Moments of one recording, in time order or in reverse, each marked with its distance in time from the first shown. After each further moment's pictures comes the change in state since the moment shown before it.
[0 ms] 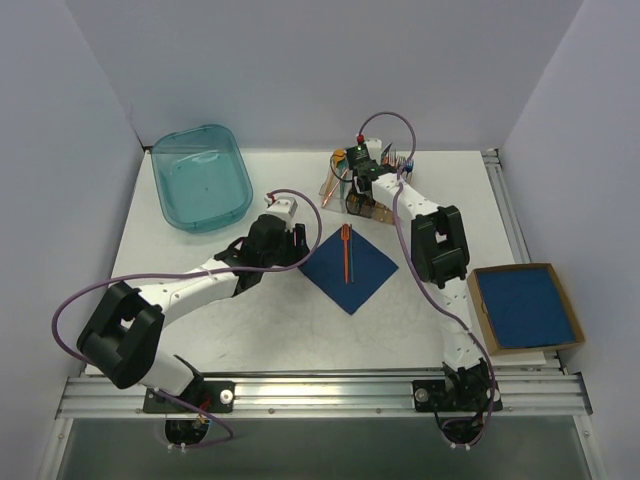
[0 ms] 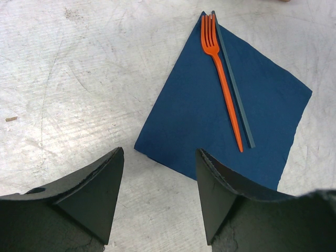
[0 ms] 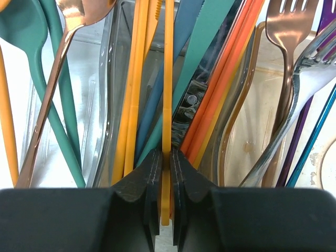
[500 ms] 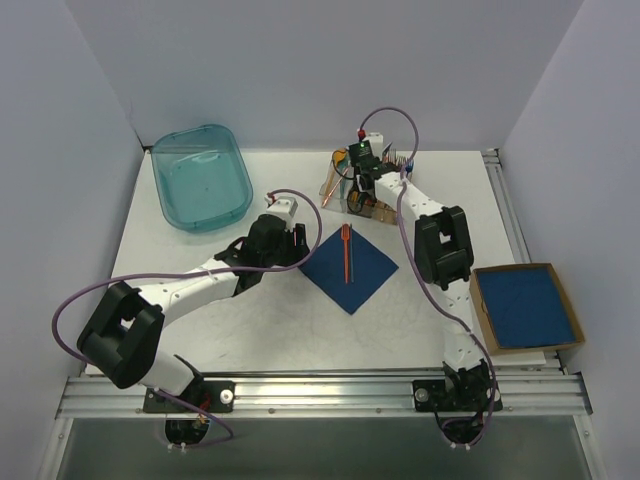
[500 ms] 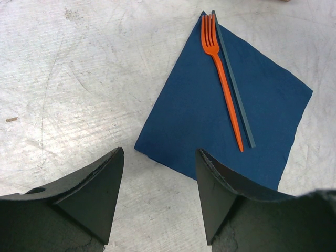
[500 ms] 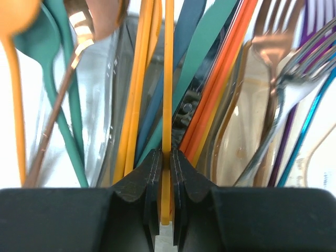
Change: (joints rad) left arm 0.000 0.000 0.000 0.000 0.000 0.003; right arm -0.002 -0.032 -0.029 0.045 0.004 -0.031
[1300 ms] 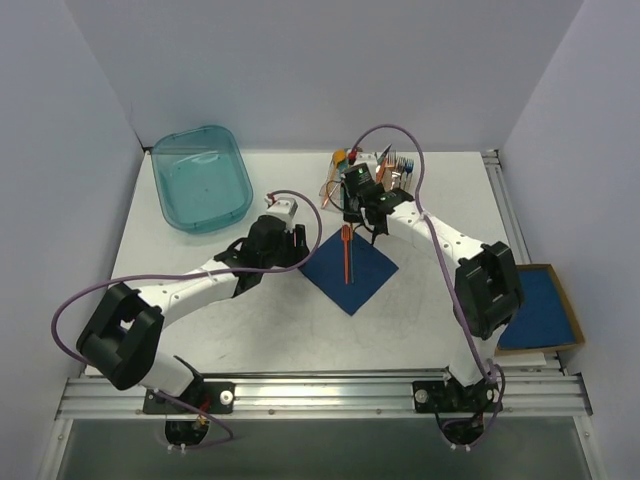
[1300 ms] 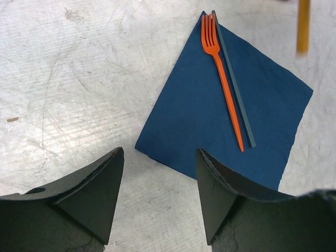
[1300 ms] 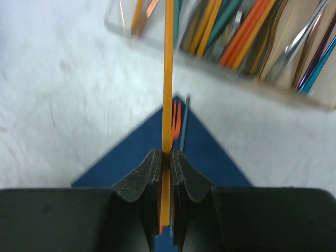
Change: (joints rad) left arm 0.000 -0.001 0.000 0.000 0.000 0.003; right arm 0.149 -0.515 -0.442 0.001 -0.127 0.069
